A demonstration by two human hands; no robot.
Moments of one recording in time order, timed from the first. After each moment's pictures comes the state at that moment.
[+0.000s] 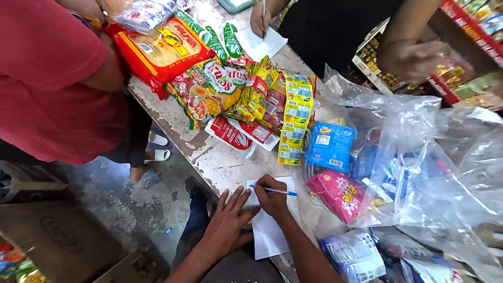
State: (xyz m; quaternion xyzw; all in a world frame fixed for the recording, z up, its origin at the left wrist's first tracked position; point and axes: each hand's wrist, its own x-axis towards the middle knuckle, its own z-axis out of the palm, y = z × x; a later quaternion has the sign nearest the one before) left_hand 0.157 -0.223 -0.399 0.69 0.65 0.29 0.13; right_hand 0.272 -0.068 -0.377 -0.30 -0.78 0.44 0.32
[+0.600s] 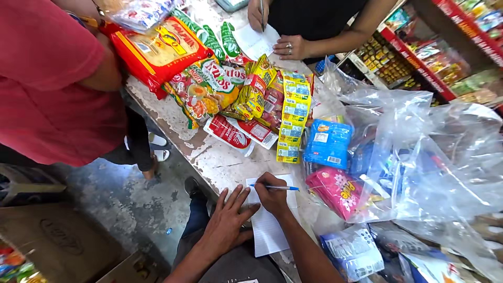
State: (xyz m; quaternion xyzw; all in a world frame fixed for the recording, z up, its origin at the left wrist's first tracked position) left_hand 0.156 -0.223 -0.399 0.69 0.65 0.28 0.13; right_hand 0.273 -0.067 -0.376 -0.30 -0.77 0.46 0.33
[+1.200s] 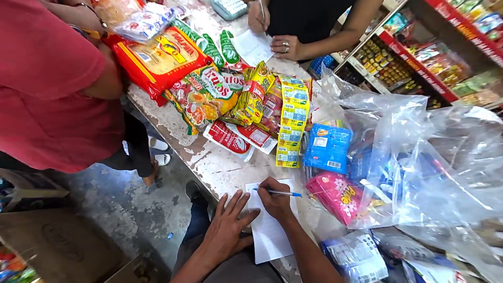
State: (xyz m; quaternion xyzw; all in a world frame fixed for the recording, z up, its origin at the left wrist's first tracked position) left_hand 0.155 -0.222 -0.397 0.69 0.66 0.28 0.12; right_hand 0.280 -0.059 -0.376 -0.31 -0.78 0.44 0.32
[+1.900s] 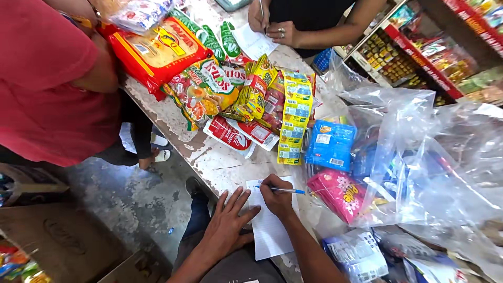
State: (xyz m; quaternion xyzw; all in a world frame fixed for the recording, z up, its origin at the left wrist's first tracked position) left_hand 0.156 -0.224 -0.399 0.69 0.65 0.28 0.13; right_hand 0.282 -0.060 -0.377 -0.31 -0.77 0.44 0.34
